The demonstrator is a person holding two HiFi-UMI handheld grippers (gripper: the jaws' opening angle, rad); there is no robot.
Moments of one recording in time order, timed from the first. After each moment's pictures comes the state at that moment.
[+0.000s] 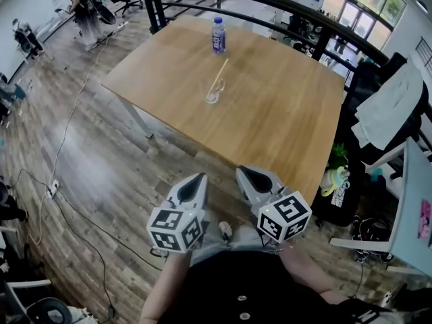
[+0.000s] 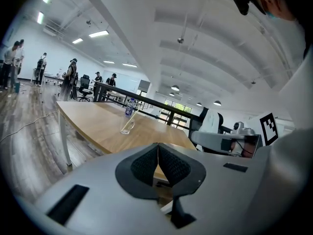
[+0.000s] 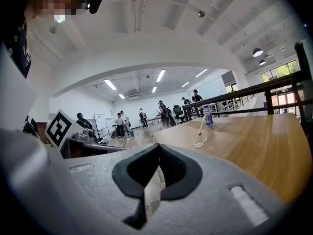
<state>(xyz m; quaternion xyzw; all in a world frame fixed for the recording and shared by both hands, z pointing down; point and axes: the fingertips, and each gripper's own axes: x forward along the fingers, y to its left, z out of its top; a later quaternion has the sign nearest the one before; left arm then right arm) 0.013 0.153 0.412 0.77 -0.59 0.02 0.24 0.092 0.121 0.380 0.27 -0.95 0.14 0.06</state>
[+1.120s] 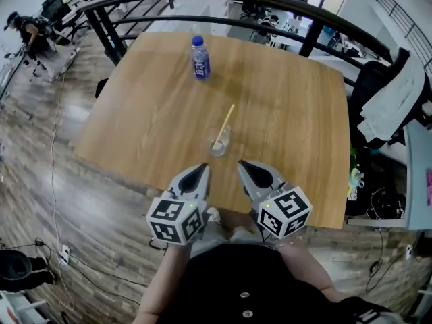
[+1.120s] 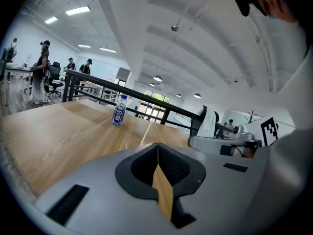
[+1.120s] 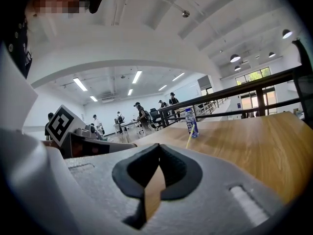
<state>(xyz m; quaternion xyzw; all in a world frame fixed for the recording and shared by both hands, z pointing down) -0.120 -0.139 0.408 0.85 -0.46 0.07 0.25 -0.042 -0.139 0.386 0.41 -0.90 0.17 0.05</state>
